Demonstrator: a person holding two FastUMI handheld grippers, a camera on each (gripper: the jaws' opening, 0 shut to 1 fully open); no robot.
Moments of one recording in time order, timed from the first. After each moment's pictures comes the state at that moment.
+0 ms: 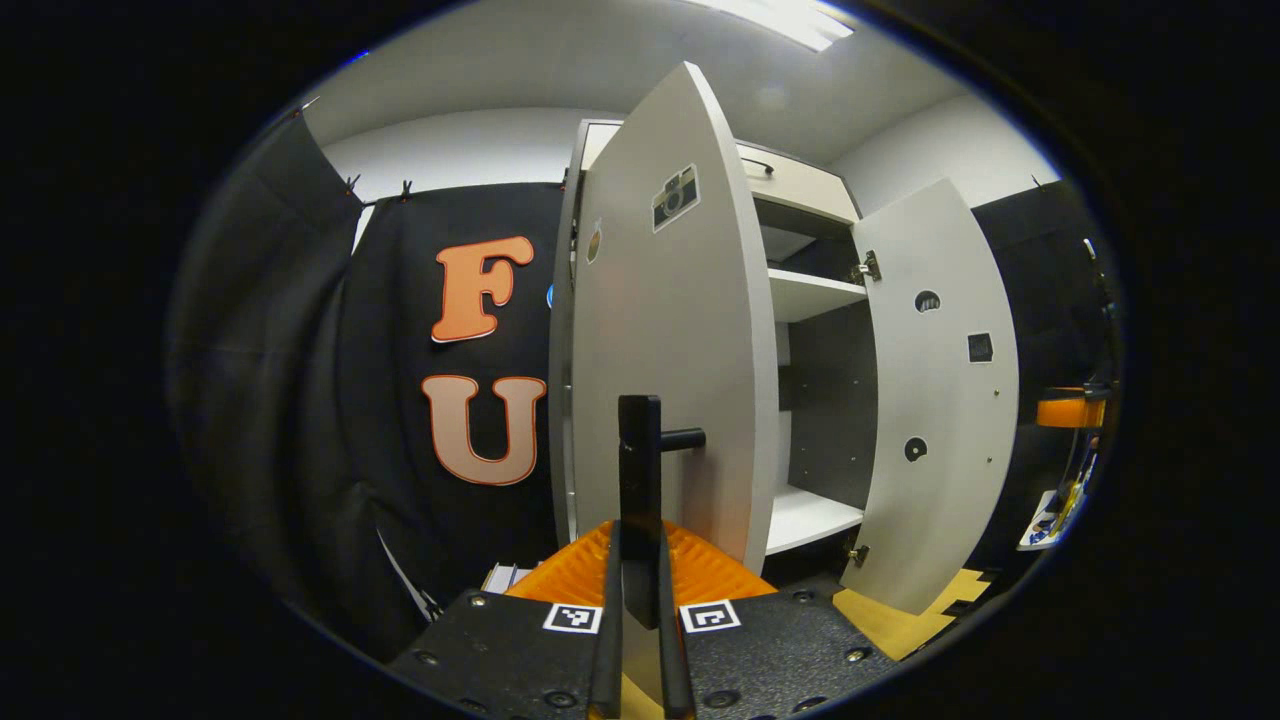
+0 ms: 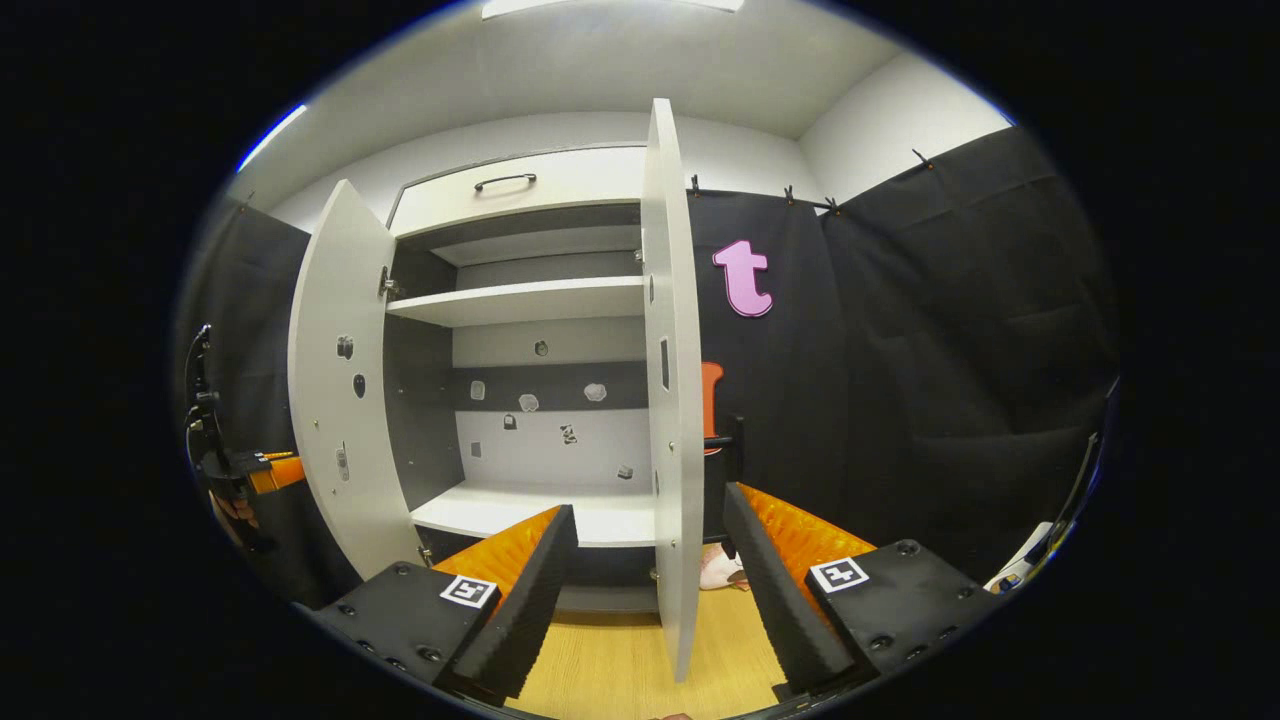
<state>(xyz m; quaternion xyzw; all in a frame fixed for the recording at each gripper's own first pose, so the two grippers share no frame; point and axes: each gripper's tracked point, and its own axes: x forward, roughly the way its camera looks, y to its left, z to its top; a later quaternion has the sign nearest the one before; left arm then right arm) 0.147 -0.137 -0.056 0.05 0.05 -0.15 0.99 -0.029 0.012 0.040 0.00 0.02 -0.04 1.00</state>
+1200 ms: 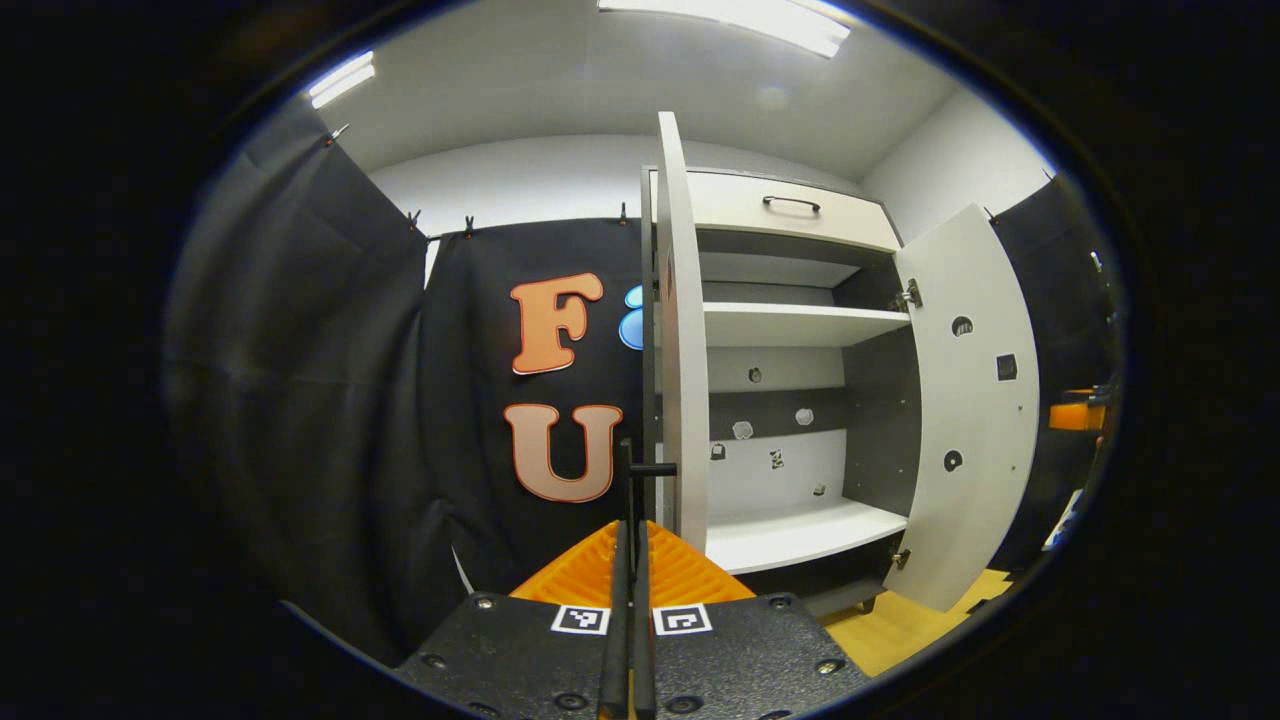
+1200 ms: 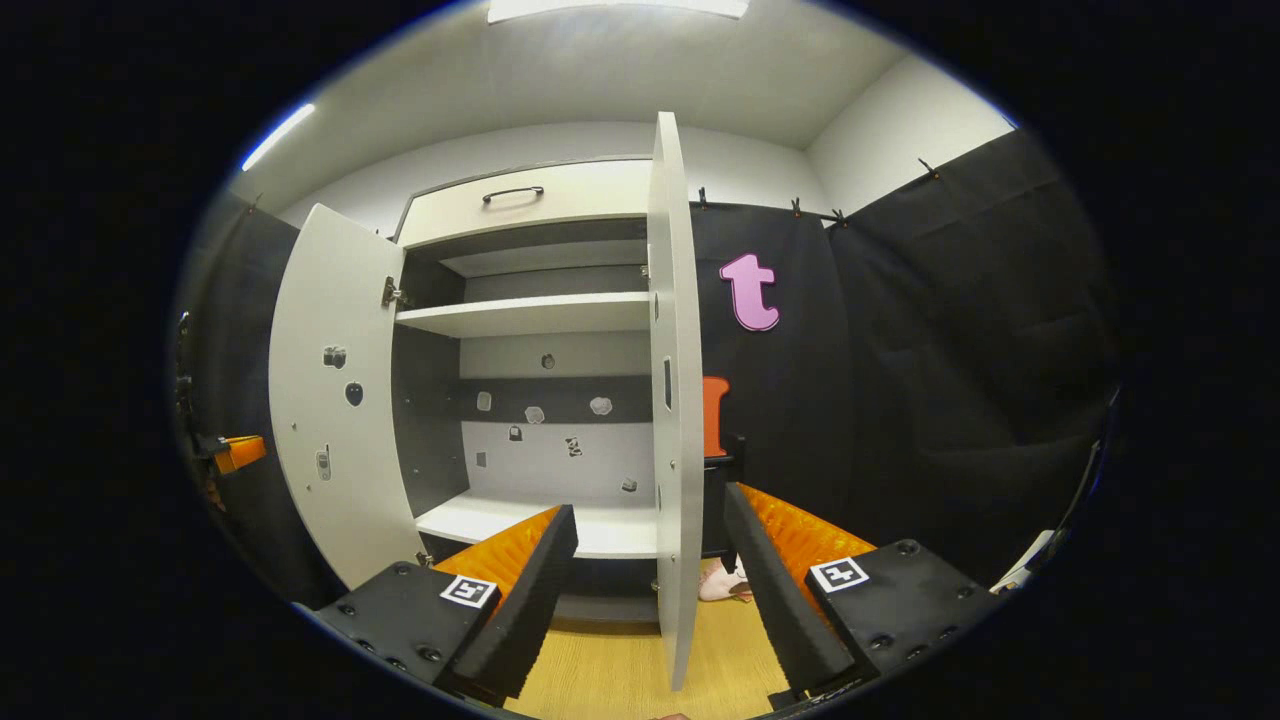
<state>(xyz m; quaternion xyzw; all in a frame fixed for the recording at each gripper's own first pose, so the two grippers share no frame) 0.135 -0.104 -0.028 0.04 0.02 -0.07 1.00 -0.026 0.004 0.054 -0.01 -0.01 -0.03 1.00</state>
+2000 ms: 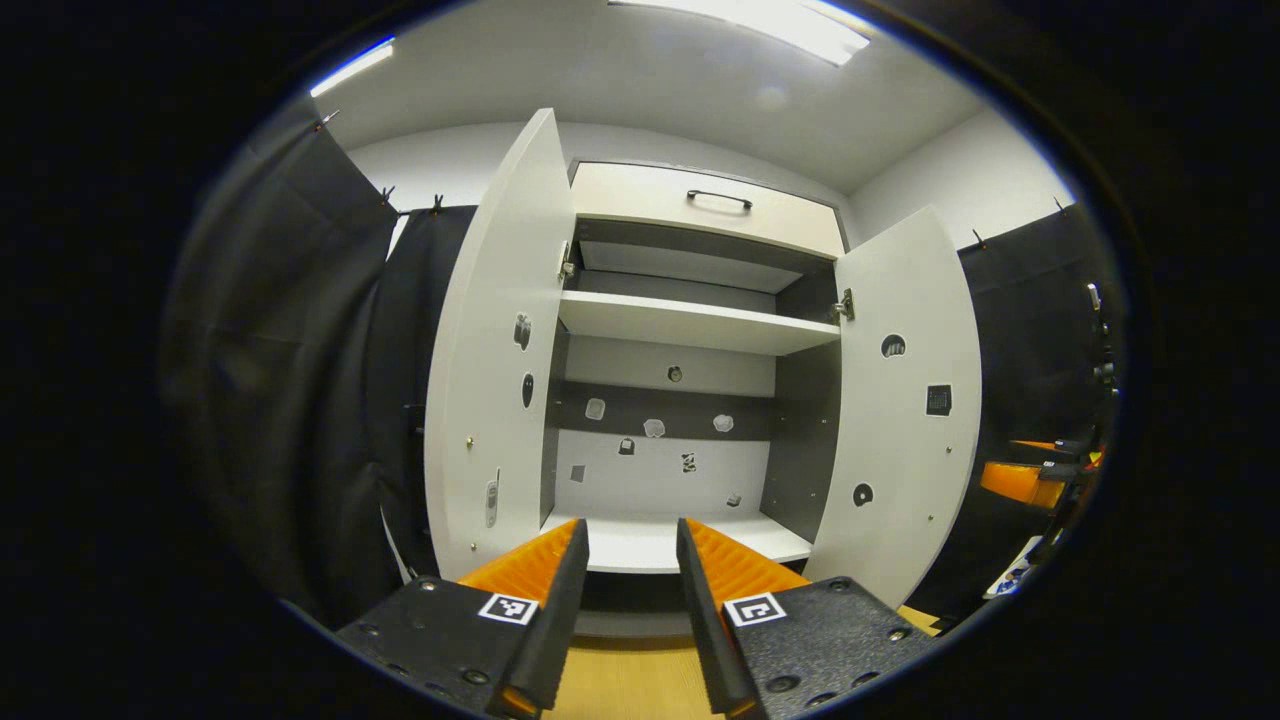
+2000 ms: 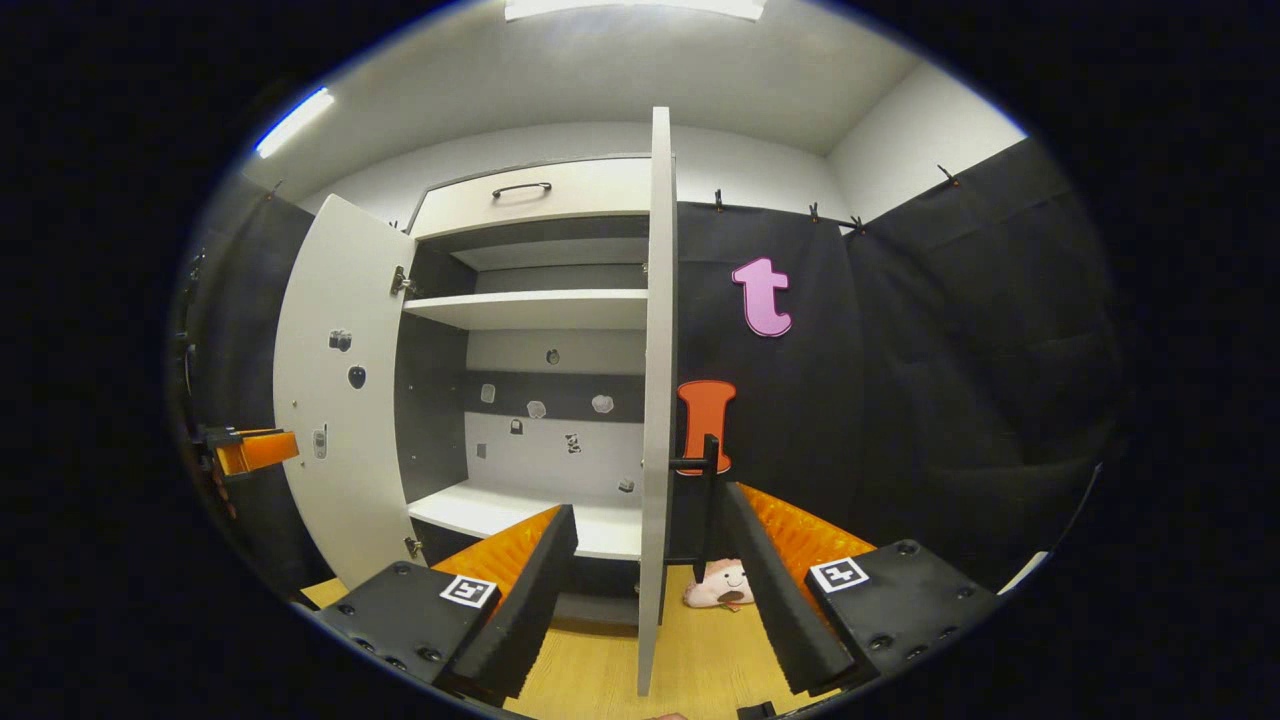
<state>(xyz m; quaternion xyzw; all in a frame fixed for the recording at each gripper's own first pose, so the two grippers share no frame) 0.120 -0.177 -0.037 0.00 0.04 -0.11 0.99 -0.019 -0.025 0.045 -0.04 -0.01 0.00 1.00</state>
